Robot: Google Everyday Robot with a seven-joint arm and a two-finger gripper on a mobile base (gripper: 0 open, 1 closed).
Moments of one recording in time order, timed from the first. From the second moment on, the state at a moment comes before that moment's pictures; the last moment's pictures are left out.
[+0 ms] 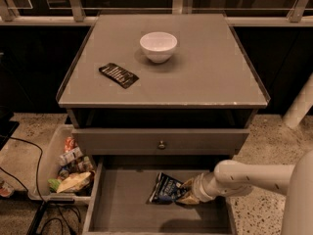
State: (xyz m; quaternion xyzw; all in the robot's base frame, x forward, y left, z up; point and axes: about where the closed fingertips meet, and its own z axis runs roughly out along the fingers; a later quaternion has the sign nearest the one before) arm 0.486 -0.138 0.376 -0.57 0.77 0.16 0.23
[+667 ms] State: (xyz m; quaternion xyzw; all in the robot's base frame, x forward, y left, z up) arm 0.486 -0.138 0.376 -0.57 0.77 0.16 0.23
